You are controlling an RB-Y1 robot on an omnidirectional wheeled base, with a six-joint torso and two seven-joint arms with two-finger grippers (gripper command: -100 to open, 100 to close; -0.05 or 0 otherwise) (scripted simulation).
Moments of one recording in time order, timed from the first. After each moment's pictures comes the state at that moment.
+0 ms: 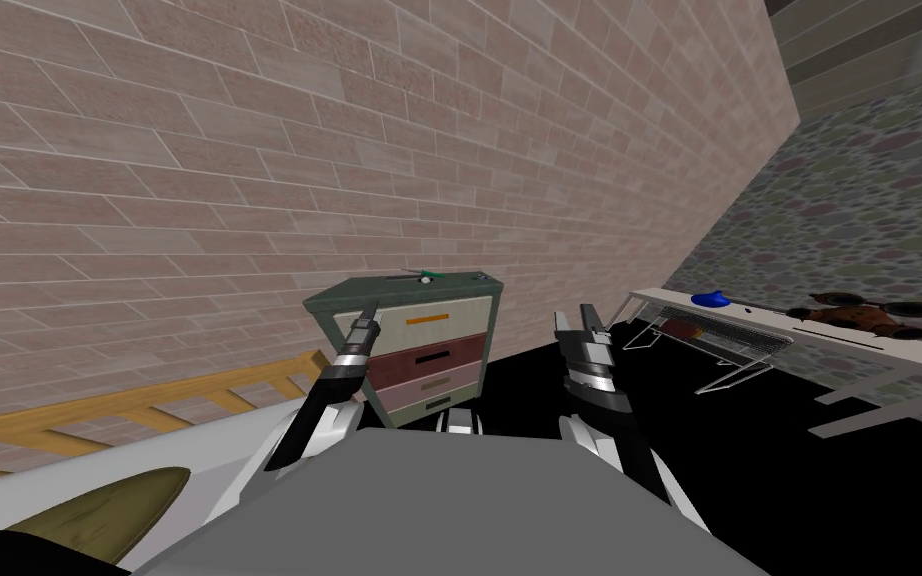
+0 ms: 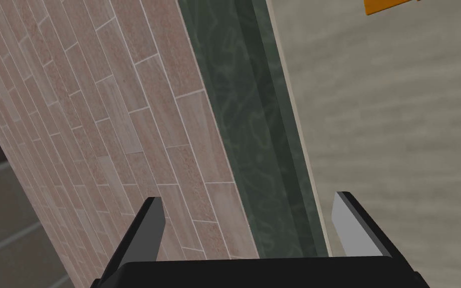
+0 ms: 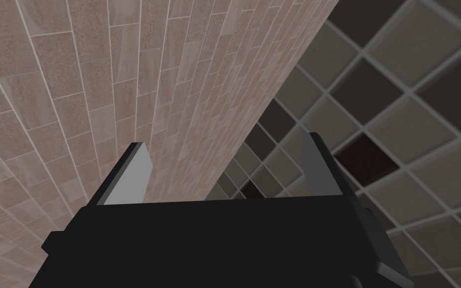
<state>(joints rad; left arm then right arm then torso) 0.51 0.12 0.09 -2.28 -0.02 -0.24 -0.14 0.55 -0.04 -0.07 -2.34 0.03 -0.50 -0.06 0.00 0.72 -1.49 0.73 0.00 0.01</state>
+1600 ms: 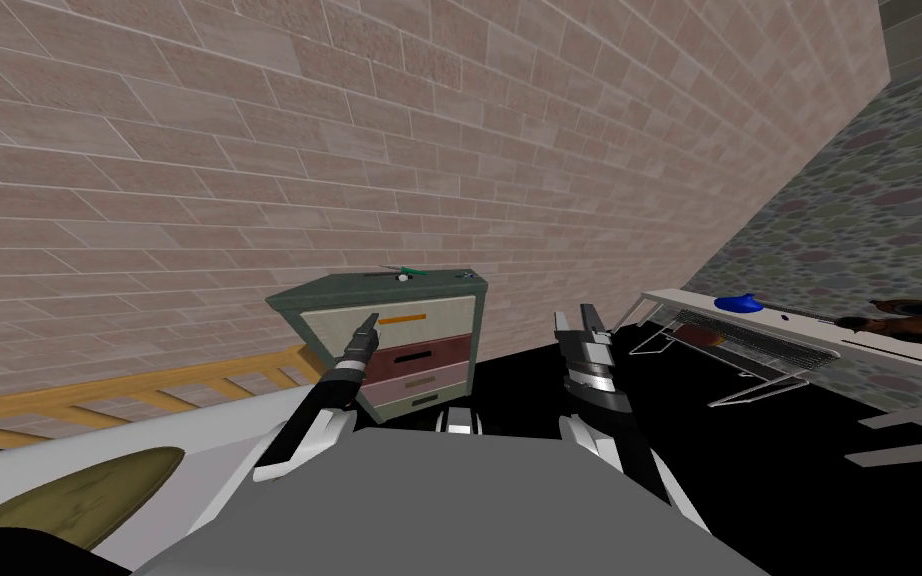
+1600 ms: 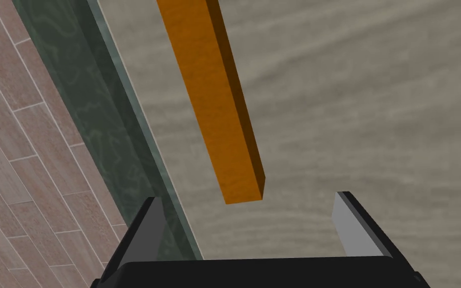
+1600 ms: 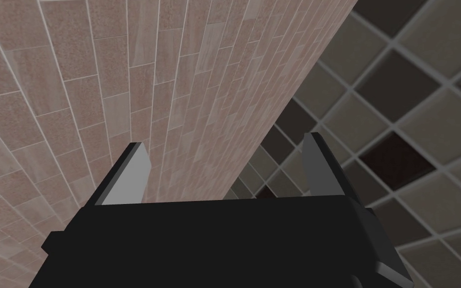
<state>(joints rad) 0.57 0.11 0.10 -2.31 0.05 0.04 -0.10 0.55 -0.04 -0.07 -2.34 0.03 -0.50 -0.06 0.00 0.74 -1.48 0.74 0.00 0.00</state>
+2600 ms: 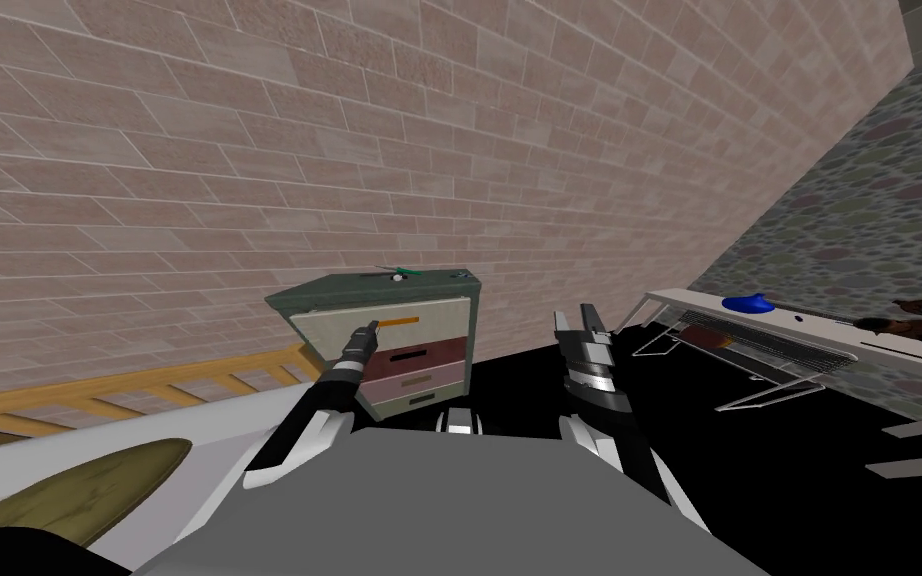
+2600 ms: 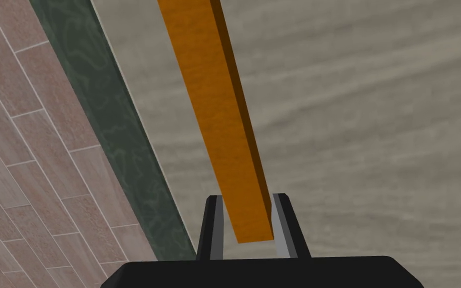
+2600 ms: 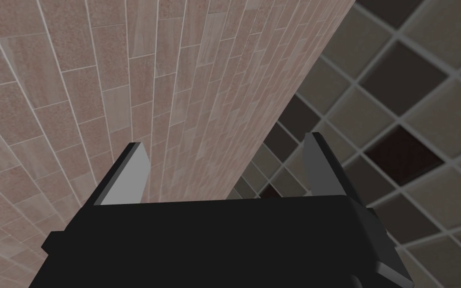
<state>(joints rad) 0.59 0.11 0.10 -2.36 0.06 0.11 -0.09 0.55 -0.04 -0.07 -2.34 0.03 -0.50 -0.06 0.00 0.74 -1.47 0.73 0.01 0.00</state>
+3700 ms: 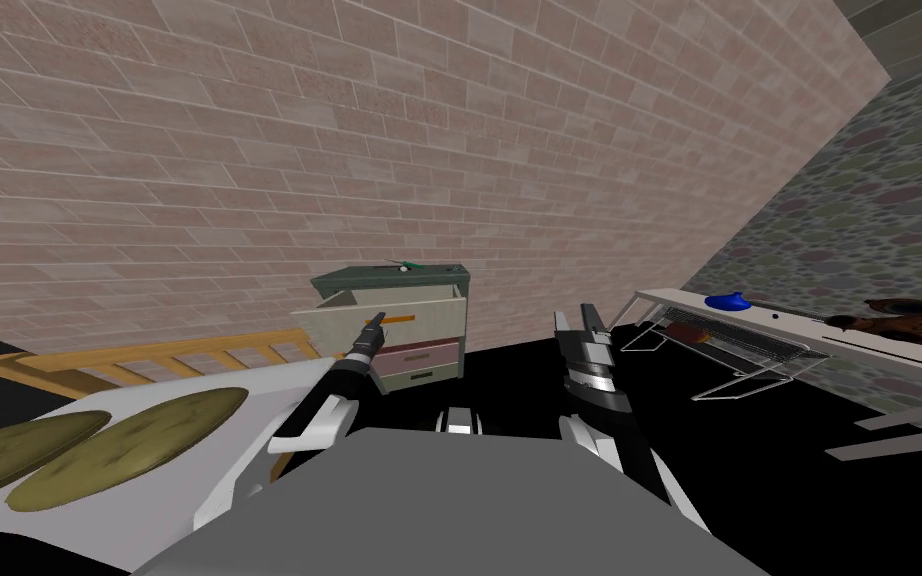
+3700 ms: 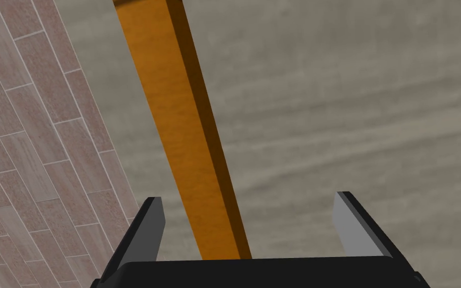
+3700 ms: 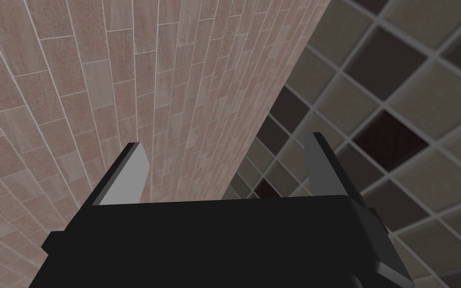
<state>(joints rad) 0.49 0.23 0.10 -2.24 0.08 0.12 0.00 0.55 -0.04 -0.07 -2.34 0.03 -0.50 -0.06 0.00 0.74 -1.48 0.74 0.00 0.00</state>
